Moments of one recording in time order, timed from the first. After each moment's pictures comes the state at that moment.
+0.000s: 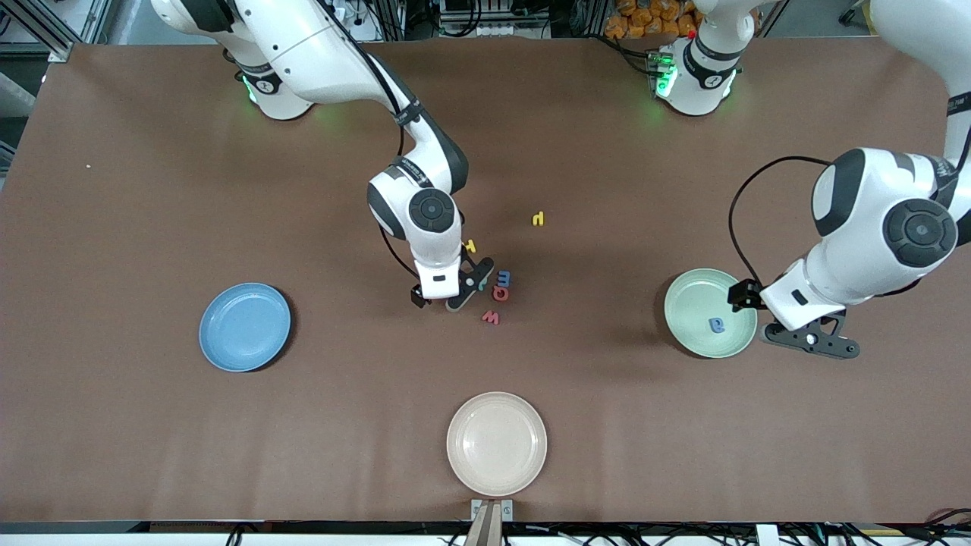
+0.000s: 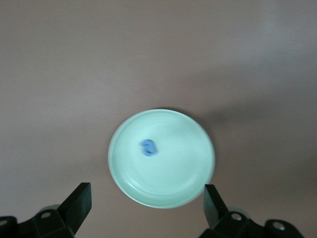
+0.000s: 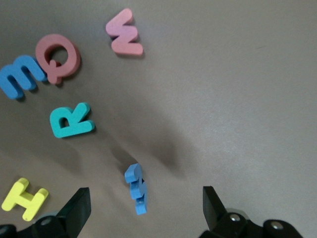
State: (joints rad) left arm 0.27 0.37 -0.48 -1.65 0.18 1.95 0.01; right arm 0.73 0.70 -0.05 -1.63 -0.05 2.30 -0.19
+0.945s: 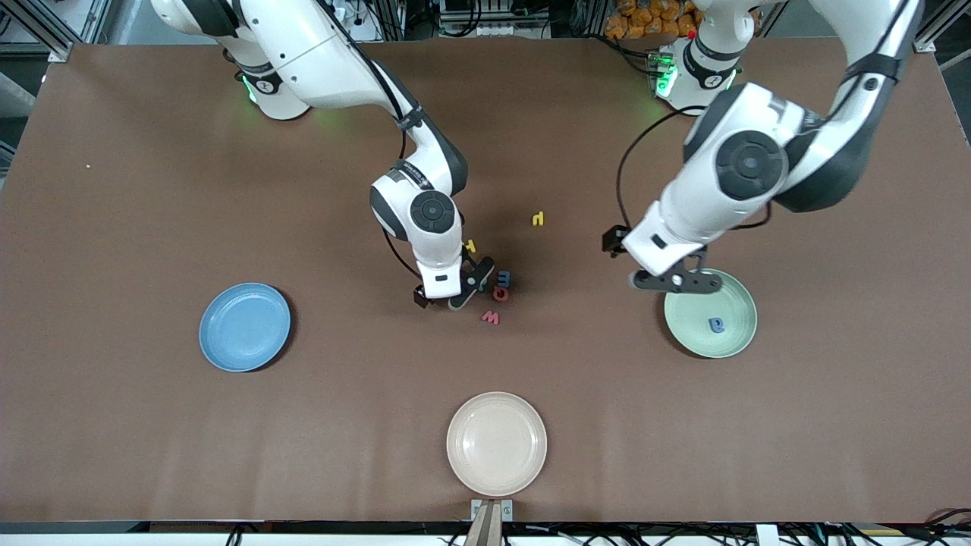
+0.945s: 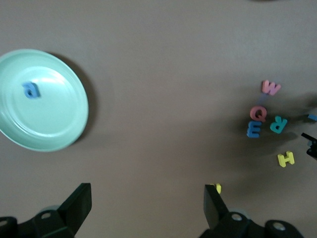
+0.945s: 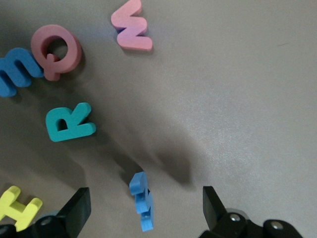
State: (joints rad) left arm 0.15 0.35 -0.73 -1.69 0.16 1.85 -0.56; right arm 0.73 0.73 -0.05 -1.65 -0.05 2.36 -0.19
